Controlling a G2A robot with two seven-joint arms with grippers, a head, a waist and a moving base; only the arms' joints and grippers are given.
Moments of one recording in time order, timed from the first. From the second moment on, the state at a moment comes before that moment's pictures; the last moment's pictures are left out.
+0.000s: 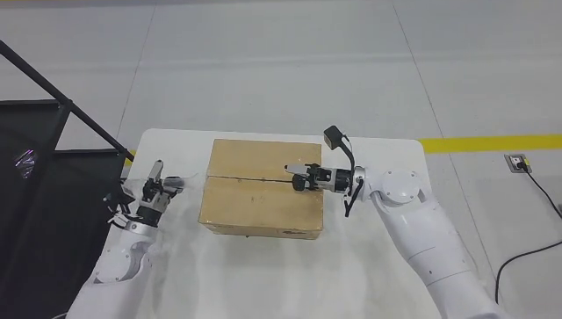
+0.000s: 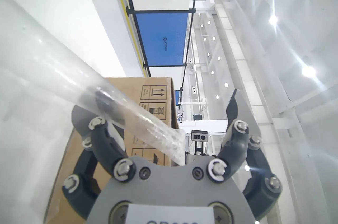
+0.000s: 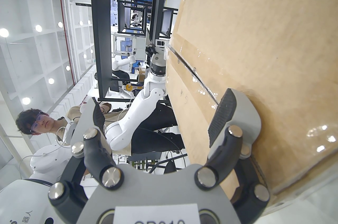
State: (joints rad) left arm 1.04 -1.12 -1.41 -1.08 -0.50 -0.53 -0.33; right arm -0.55 -1.39 1.12 -0.93 0.16 -0.32 1.07
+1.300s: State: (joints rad) left arm 1.23 -1.13 -1.52 -1.60 -0.18 -0.44 -0.11; right arm -0.67 -1.35 1.17 -1.11 0.10 -0.20 0.96
